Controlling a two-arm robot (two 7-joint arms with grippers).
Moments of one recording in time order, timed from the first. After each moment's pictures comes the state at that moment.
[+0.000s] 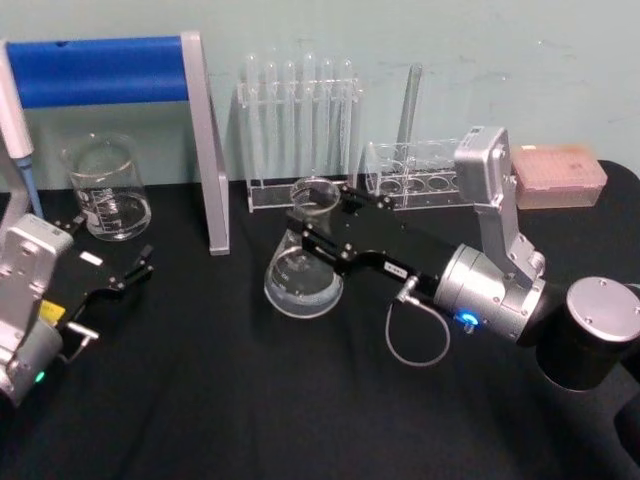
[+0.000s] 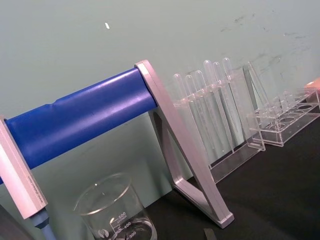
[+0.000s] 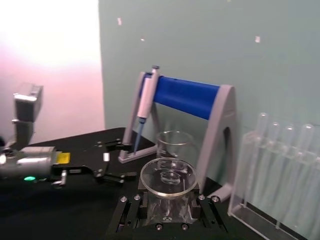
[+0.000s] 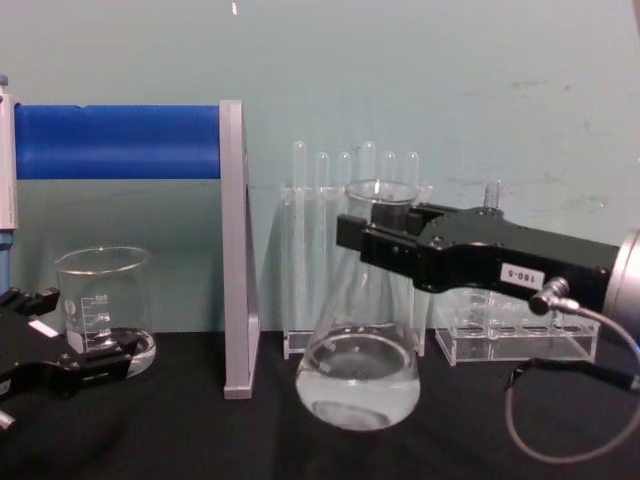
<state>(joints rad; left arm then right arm) -0.20 0.60 0.45 -1.41 -0.25 -0.12 0.03 0.32 0.38 -0.47 -1.50 0.45 -0.03 0.55</state>
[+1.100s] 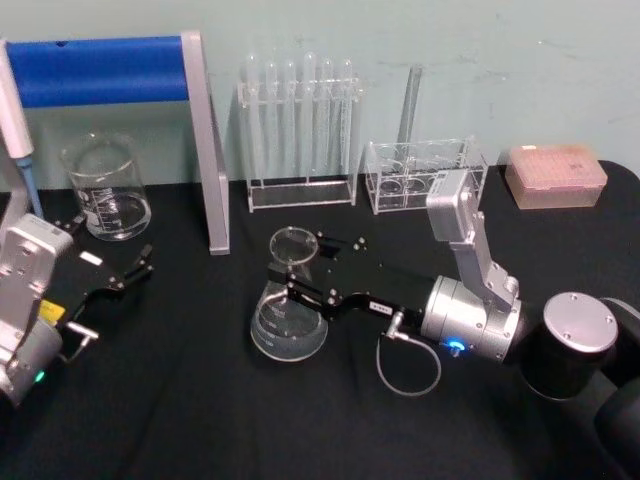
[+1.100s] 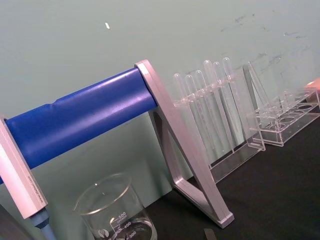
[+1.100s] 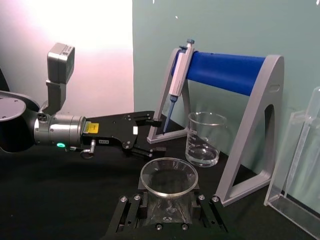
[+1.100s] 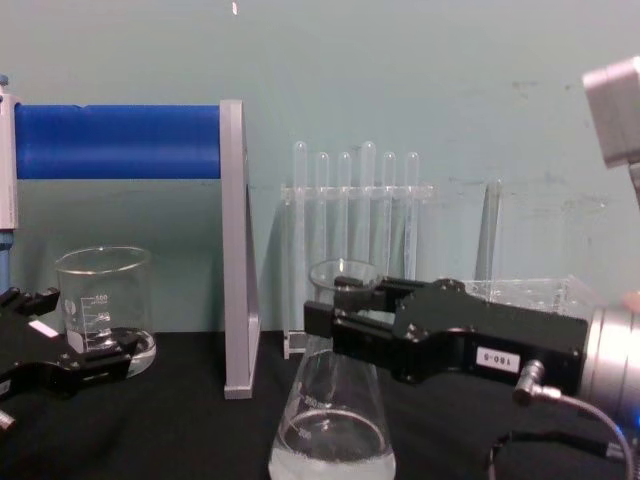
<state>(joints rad) -0.20 0.60 0.45 -1.41 -0.25 -0.12 0.03 0.39 0.38 -0.56 -1.33 0.47 -0.13 0.69</state>
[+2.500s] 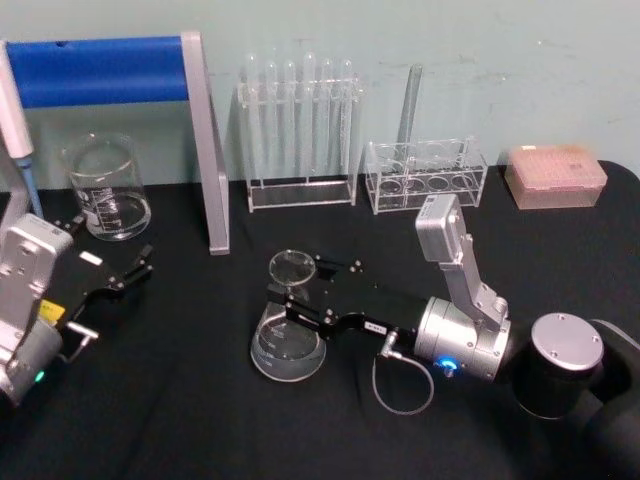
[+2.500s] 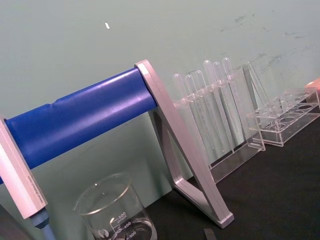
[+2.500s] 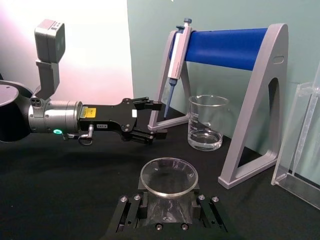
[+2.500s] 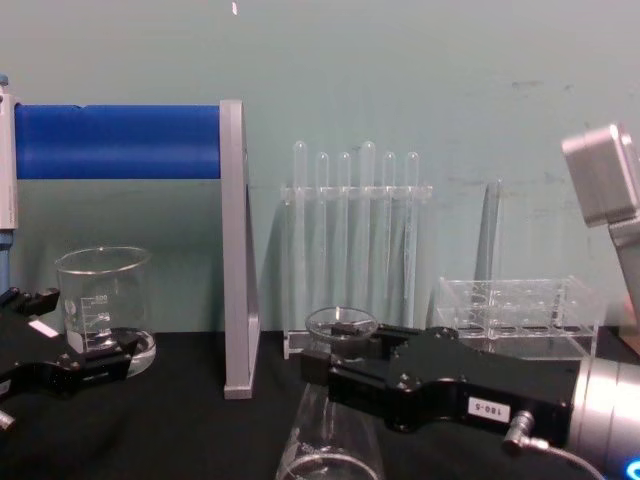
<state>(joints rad) -0.20 0.60 0.45 -1.41 -0.25 -0.12 0.03 0.38 0.35 -0.58 -1.26 0.47 -0.14 0.69</state>
